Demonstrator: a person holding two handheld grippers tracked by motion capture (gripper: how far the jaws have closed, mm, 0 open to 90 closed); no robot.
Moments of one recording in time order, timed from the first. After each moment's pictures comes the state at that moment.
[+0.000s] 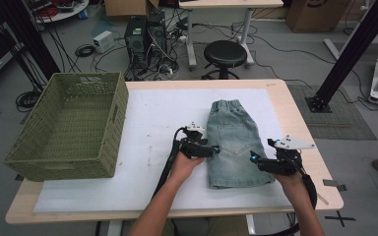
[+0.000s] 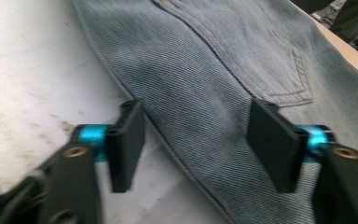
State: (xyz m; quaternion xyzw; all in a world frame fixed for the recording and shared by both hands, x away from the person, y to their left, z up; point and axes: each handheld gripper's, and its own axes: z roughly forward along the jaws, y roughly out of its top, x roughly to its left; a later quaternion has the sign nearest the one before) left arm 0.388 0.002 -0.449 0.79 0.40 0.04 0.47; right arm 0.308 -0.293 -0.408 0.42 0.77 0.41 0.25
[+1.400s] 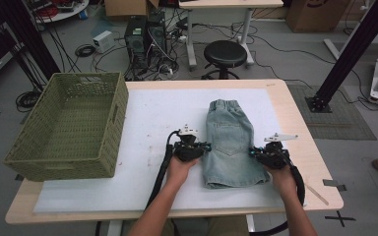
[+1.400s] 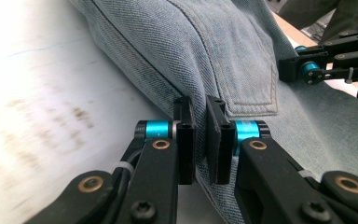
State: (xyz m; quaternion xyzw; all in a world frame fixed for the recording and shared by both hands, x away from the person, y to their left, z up) left arm 0.374 0.027 -0.448 0.76 0.40 0.05 0.50; right arm 0.347 -0.285 -0.446 0.48 0.78 0.36 0.16
